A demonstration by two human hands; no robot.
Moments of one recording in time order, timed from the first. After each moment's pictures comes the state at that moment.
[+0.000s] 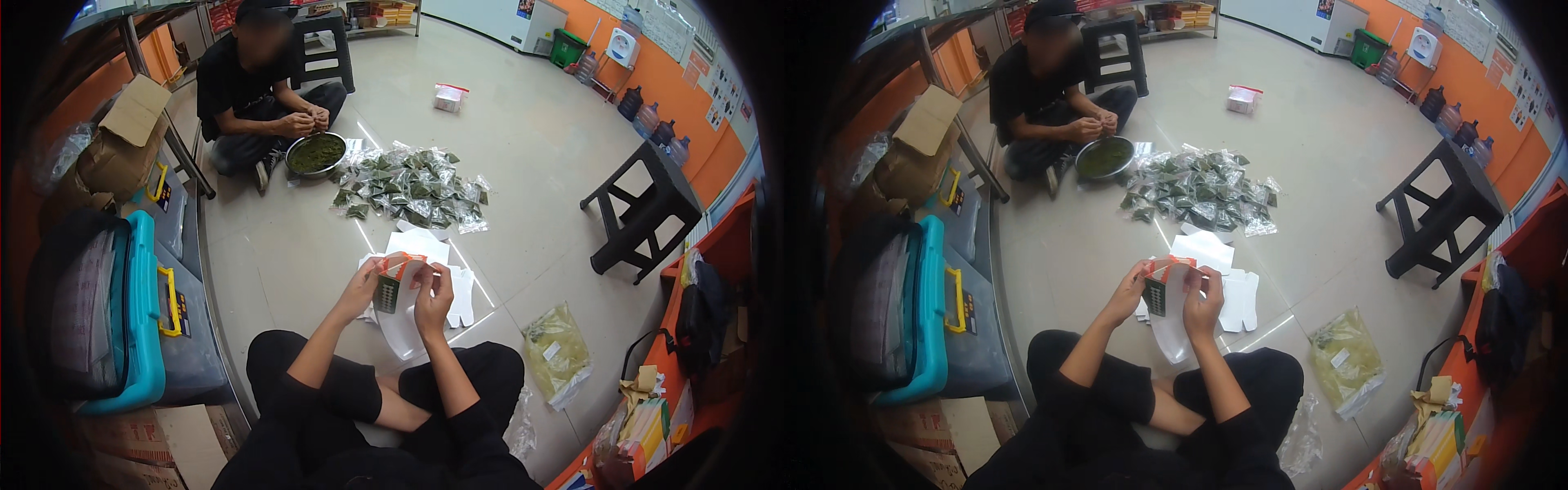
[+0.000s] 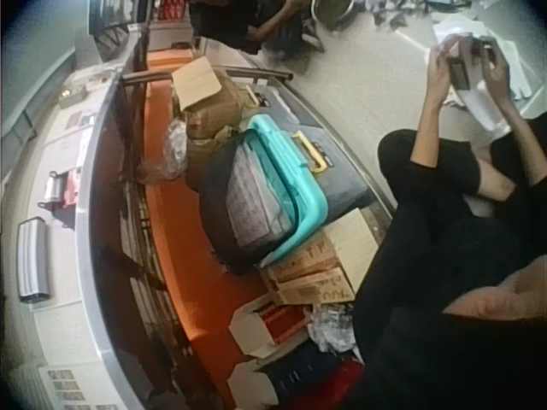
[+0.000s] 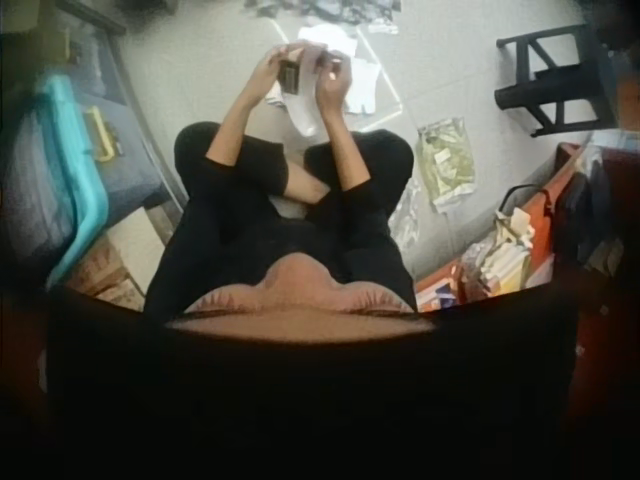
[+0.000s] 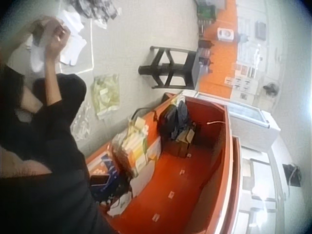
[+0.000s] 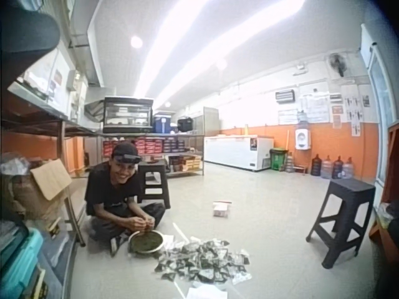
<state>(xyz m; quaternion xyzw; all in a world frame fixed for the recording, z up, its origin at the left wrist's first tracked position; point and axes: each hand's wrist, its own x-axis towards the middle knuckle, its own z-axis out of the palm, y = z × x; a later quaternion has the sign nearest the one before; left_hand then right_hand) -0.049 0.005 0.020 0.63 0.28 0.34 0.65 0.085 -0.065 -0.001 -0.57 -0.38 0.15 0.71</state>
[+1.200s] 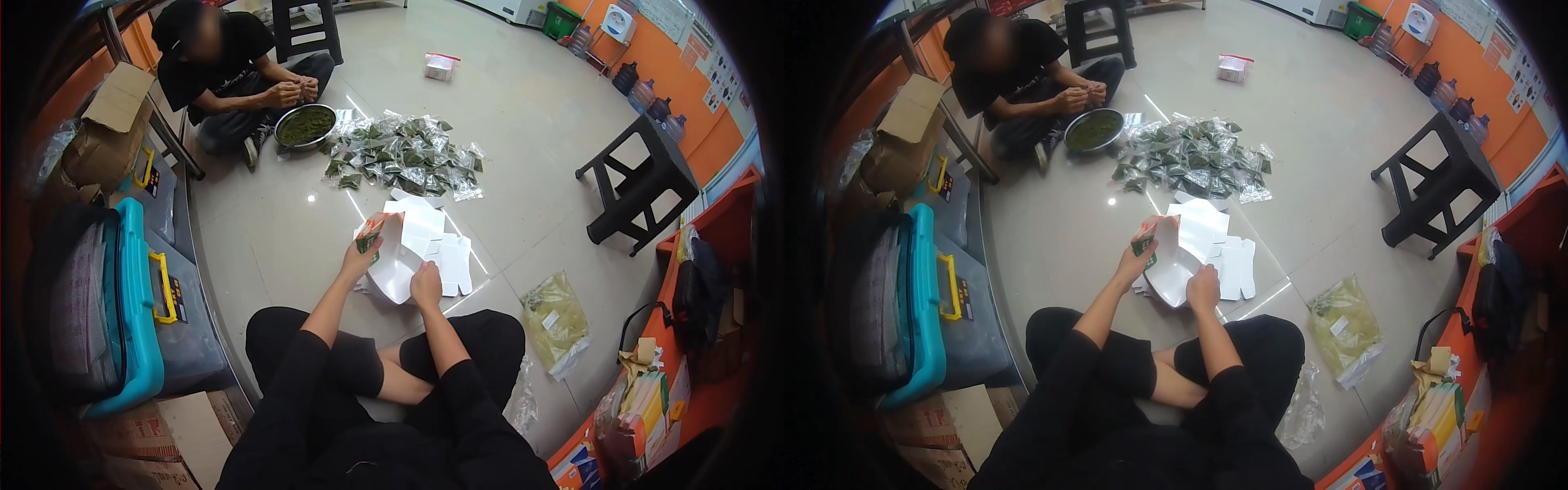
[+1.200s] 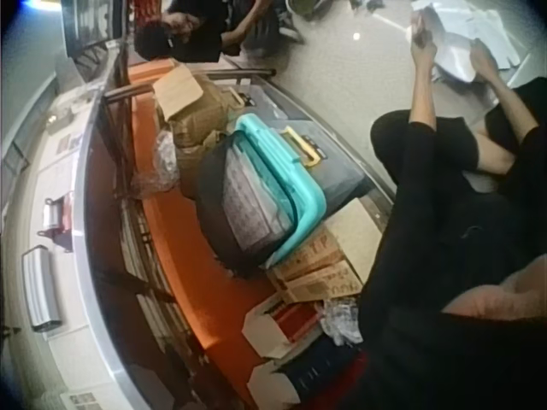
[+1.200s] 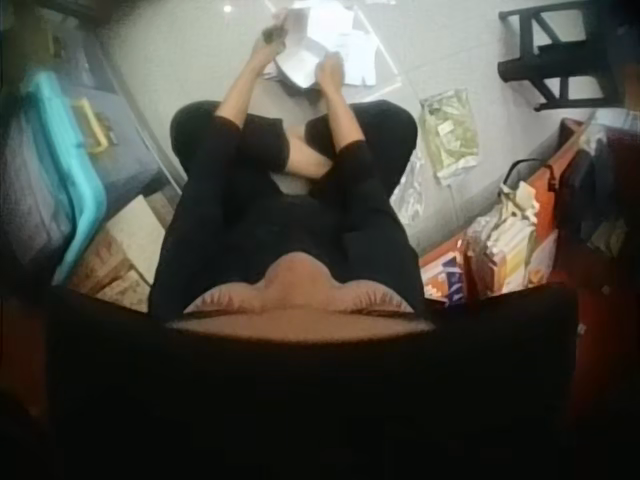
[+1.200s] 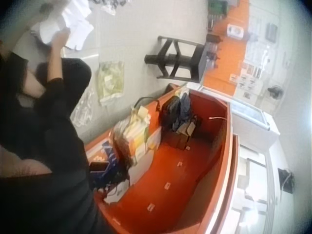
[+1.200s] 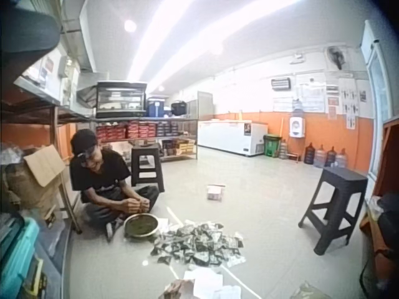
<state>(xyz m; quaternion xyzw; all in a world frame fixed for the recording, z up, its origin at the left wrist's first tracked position) -0.035 0.037 -0.072 0.57 0.48 0.29 0.60 0.099 -0.067 -0.105 -0.86 -0.35 0.15 0.35</state>
